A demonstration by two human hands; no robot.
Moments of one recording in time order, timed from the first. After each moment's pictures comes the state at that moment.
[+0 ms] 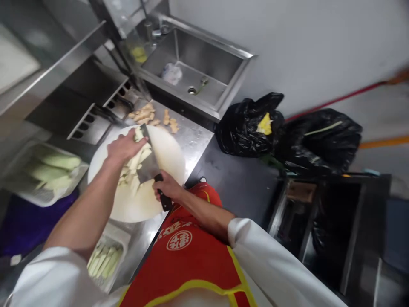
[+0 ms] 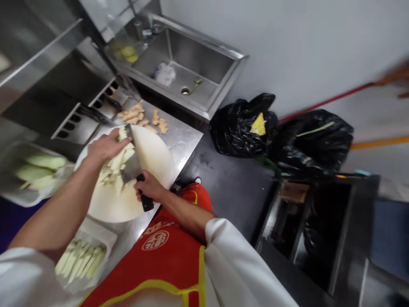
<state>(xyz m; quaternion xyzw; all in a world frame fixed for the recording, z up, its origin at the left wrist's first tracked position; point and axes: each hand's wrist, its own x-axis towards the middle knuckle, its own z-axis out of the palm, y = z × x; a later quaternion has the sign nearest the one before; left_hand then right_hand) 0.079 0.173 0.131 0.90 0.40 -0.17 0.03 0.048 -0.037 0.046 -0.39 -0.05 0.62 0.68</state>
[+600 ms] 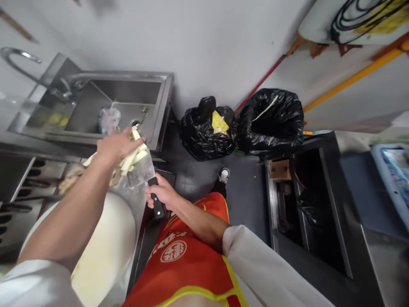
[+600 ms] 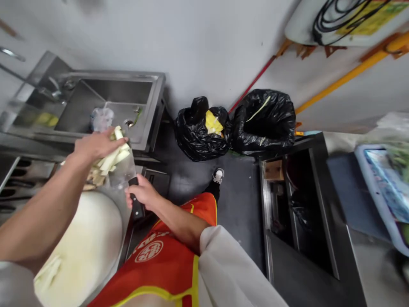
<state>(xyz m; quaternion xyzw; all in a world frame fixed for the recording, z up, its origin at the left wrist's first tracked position) 0.391 -0.064 0.183 0.95 0.21 -0.19 -0.12 0.263 -0.212 0.065 -0.28 0.00 0.45 0.85</state>
